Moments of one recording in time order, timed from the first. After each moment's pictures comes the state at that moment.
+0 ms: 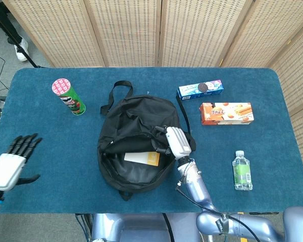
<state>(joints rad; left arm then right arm) -0.22 -1.06 -0.01 -1.61 1.65 1.32 -0.05 0.67 -1.77 0.43 -1.69 -1.07 1.17 -0.13</state>
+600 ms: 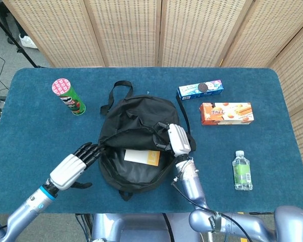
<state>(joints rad) -0.44 -1.25 0.00 -1.70 1.78 1.13 -0.07 0.69 -1.83 0.47 -1.67 -0.97 1.21 -0.16</state>
